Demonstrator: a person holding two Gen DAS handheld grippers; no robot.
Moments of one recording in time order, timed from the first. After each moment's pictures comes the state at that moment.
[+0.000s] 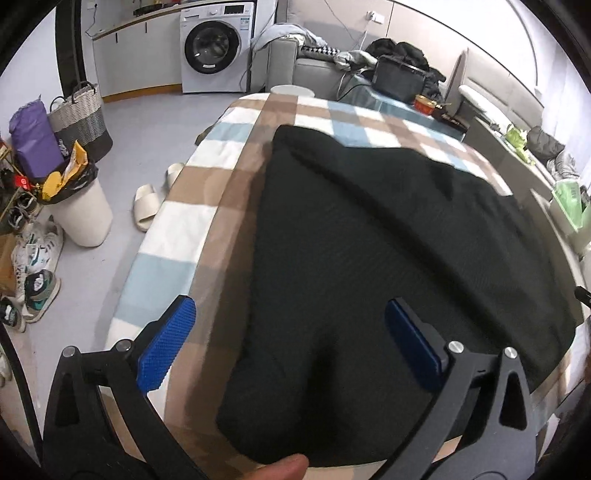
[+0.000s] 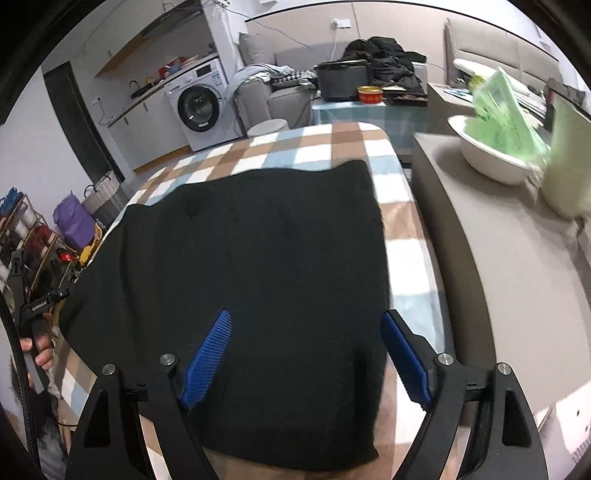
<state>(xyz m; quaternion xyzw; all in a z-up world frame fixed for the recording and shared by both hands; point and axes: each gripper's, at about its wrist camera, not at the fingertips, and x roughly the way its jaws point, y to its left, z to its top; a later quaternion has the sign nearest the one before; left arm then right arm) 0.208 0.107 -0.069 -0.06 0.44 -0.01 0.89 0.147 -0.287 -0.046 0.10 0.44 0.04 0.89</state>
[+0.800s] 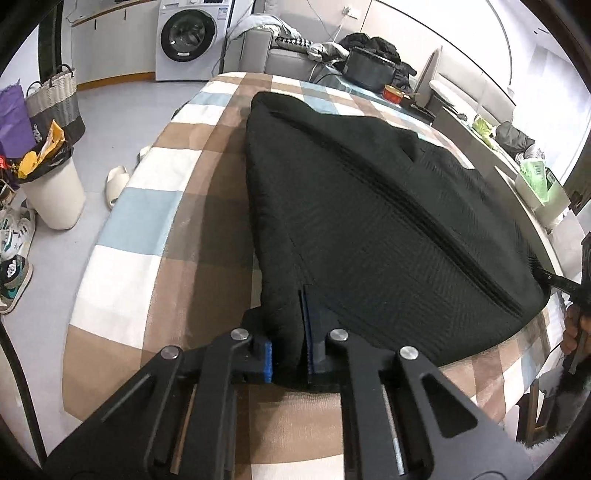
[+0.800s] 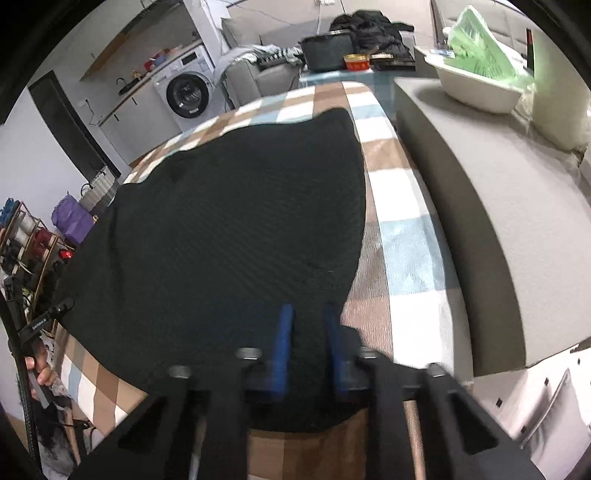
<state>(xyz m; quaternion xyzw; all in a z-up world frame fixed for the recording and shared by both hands) 0.151 0.113 -0.088 -0.10 0.44 -0.08 0.89 0.125 -0.293 -0.074 0.12 0.46 0.05 0.88</state>
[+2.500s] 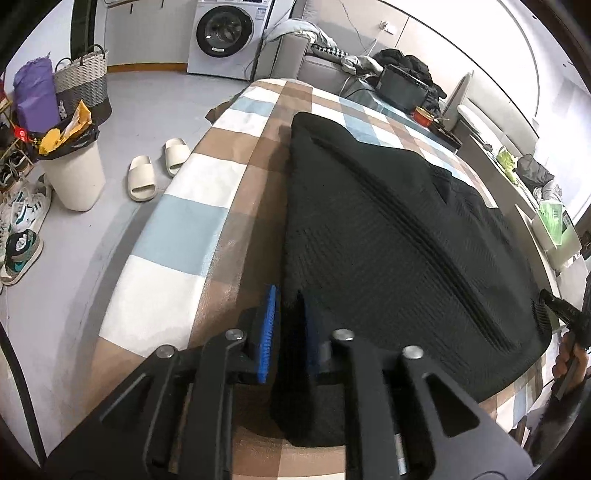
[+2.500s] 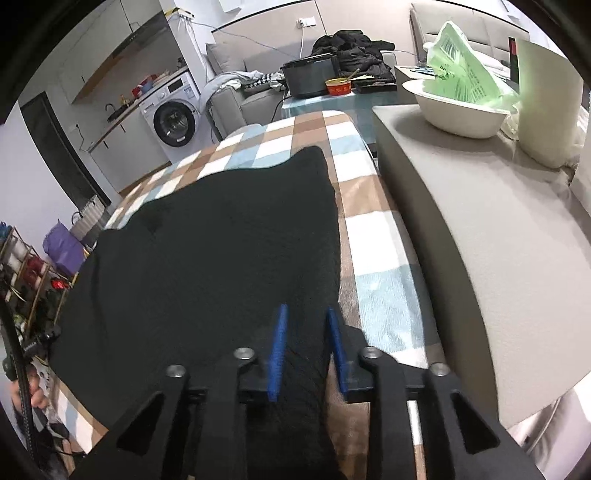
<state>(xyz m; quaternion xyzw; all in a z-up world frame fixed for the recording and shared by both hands) 0.175 0.140 -0.086 -0.14 0.45 -0.03 0.88 0.165 -0.316 -0.070 0.15 0.43 0.02 0.89</state>
